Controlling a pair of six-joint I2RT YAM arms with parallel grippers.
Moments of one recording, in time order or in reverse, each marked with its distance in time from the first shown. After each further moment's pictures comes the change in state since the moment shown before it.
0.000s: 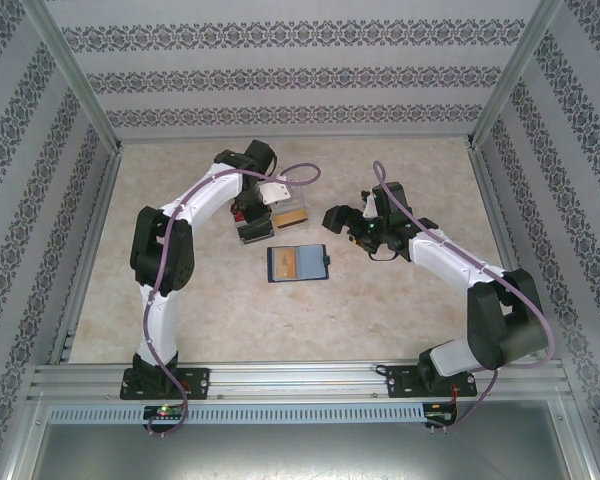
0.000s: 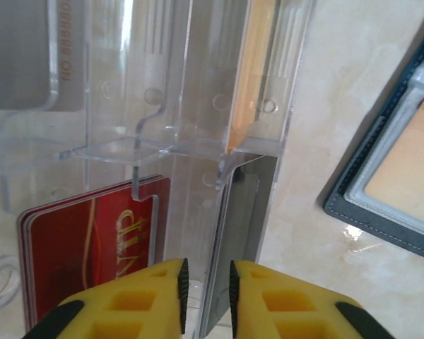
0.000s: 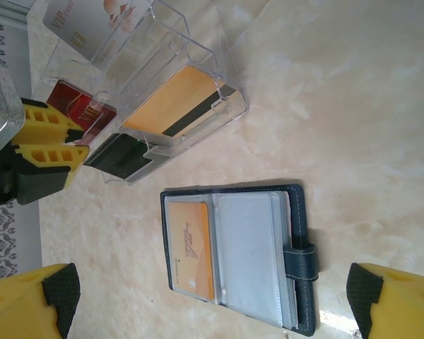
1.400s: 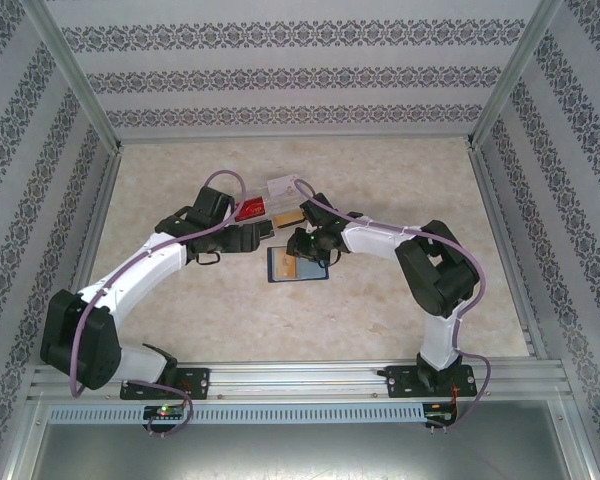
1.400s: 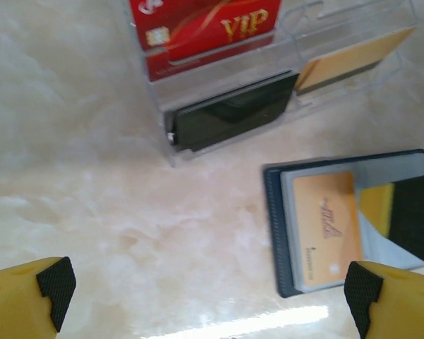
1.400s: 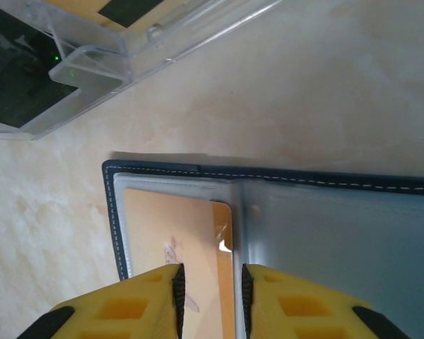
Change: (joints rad) left arm 0.000 -0.719 -0.824 0.457 0.007 -1.113; right arm 0.299 0.451 0.280 -0.068 0.154 0.056
